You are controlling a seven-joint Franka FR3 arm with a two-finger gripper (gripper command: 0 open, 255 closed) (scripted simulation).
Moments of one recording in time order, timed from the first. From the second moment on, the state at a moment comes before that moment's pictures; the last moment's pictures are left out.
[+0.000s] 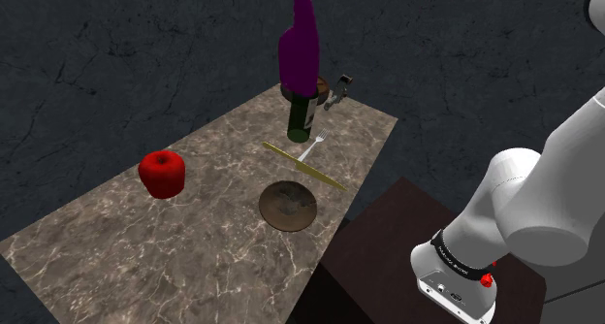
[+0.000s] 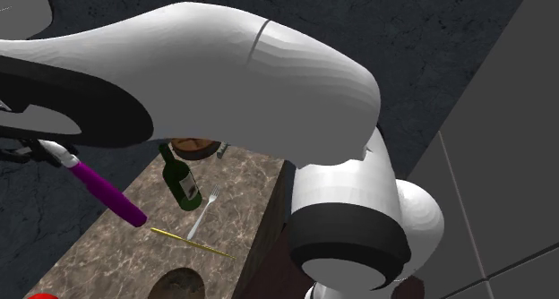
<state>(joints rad) 0.39 -0.02 -0.01 -1.33 -0.06 1.44 0.22</state>
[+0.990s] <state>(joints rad) 0.39 -0.12 0.00 -1.65 -0.06 1.66 0.24</state>
